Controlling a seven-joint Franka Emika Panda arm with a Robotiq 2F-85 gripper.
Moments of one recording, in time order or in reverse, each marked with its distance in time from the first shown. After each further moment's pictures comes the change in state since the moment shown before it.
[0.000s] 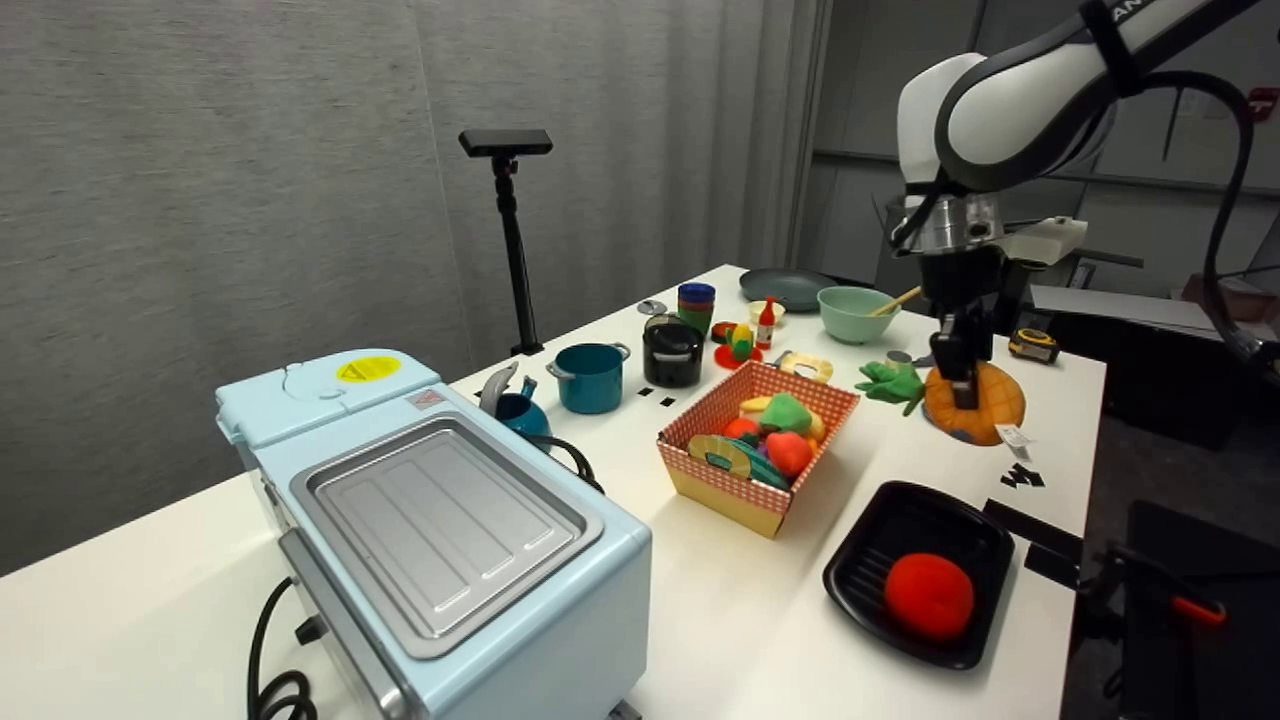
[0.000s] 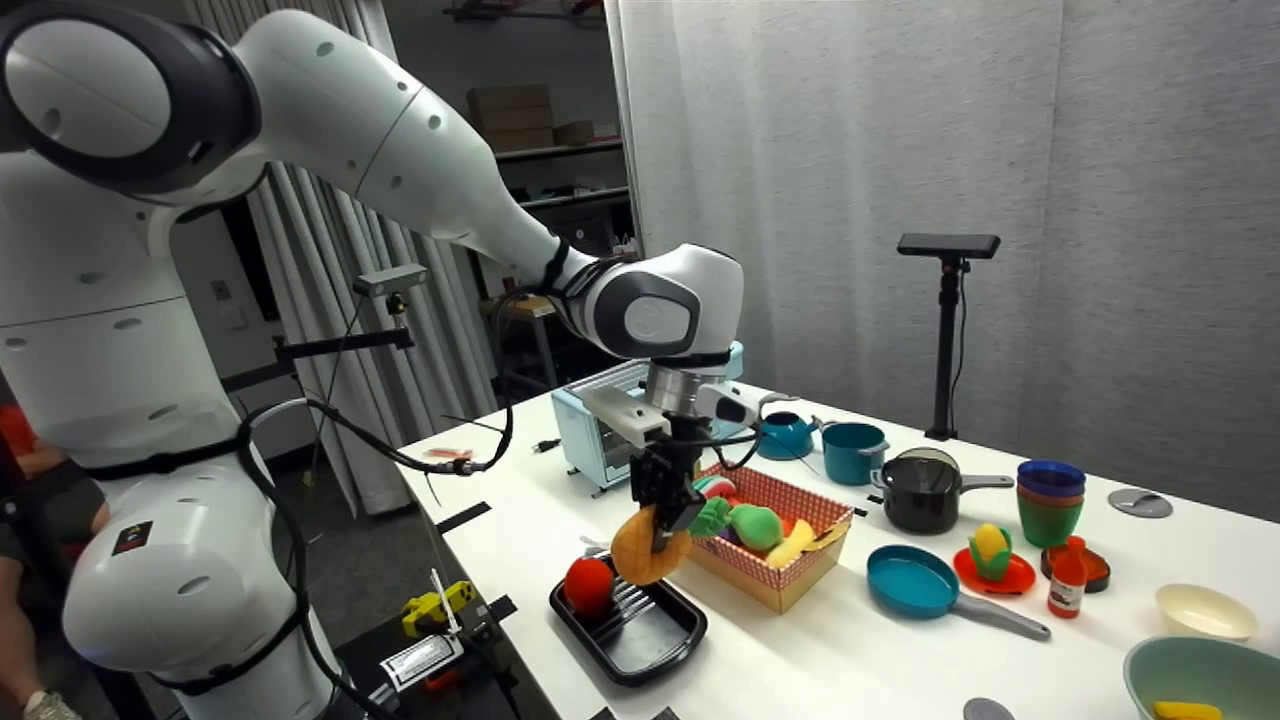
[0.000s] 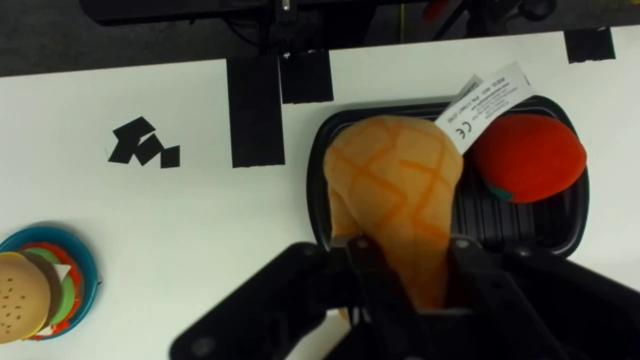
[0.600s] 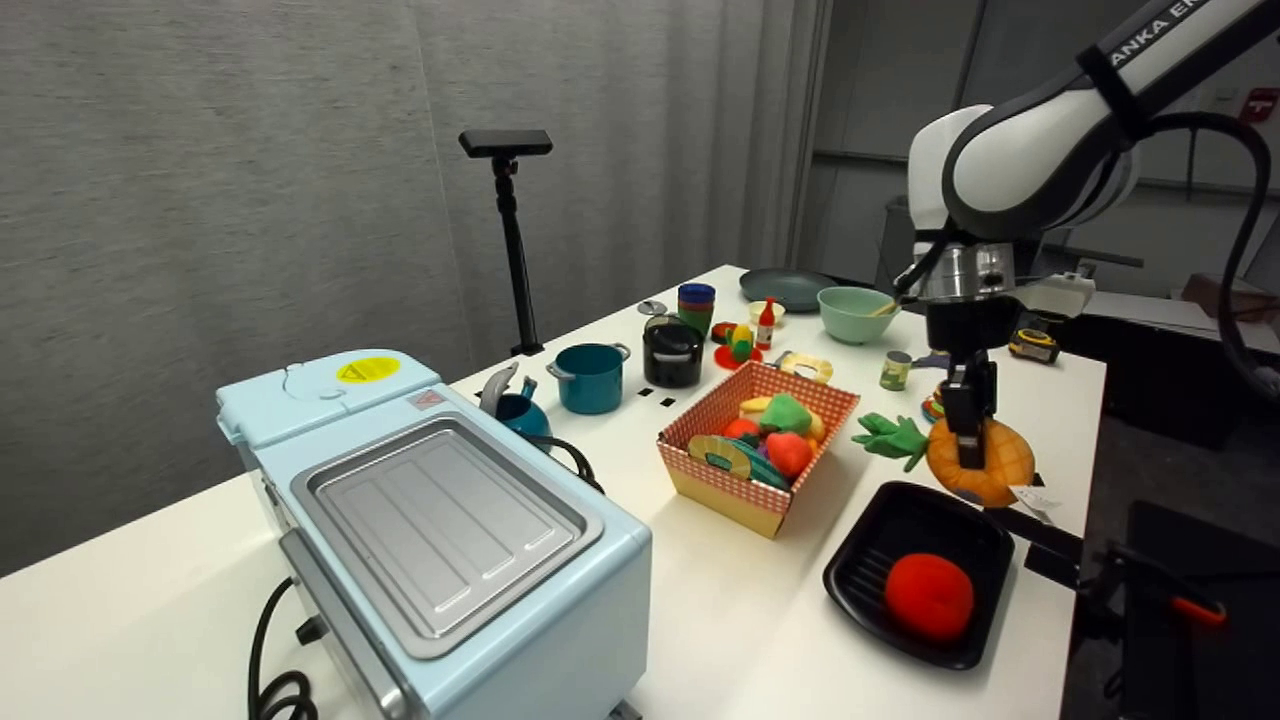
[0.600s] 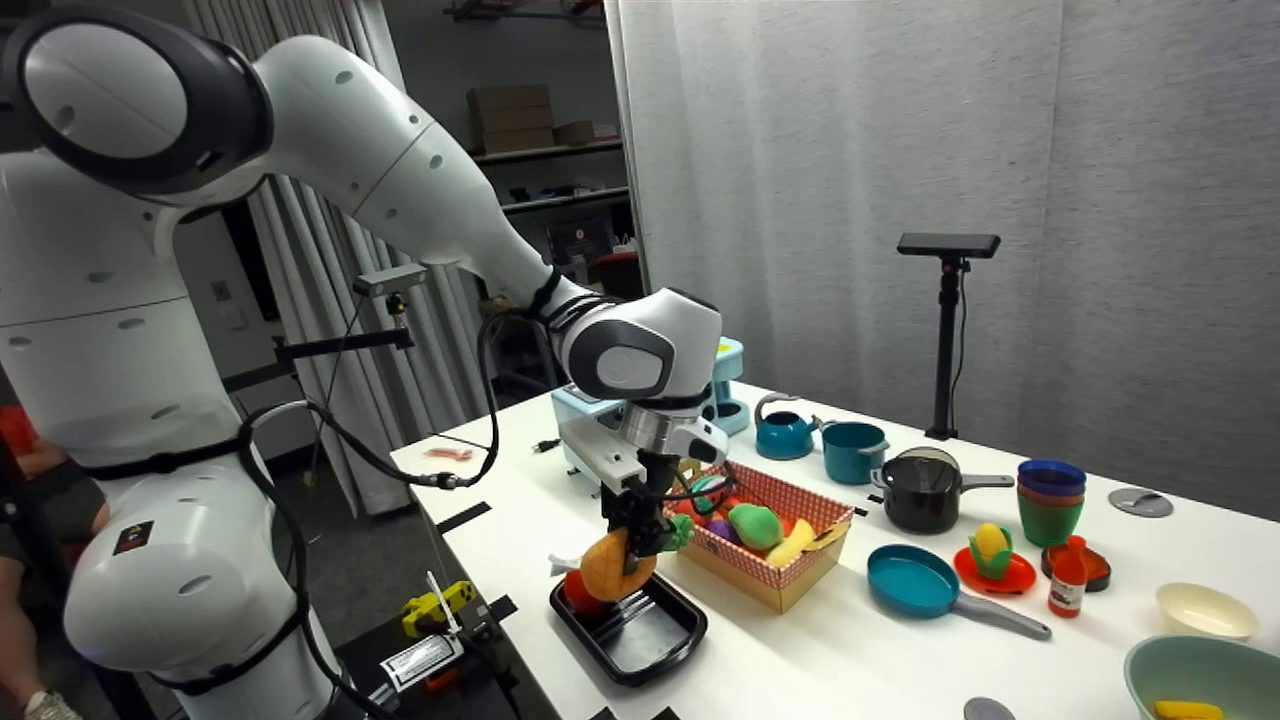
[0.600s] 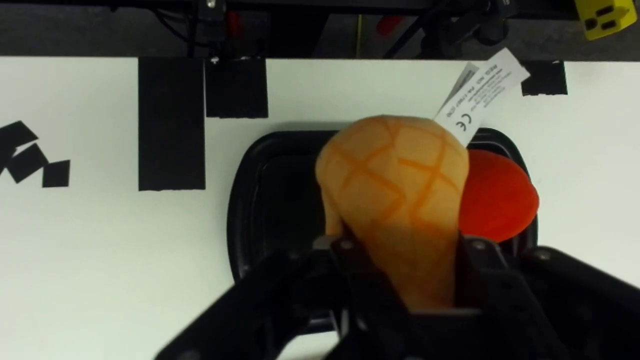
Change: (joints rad) arm 0.006 0.008 0.035 -0.117 0.134 0.107 -0.120
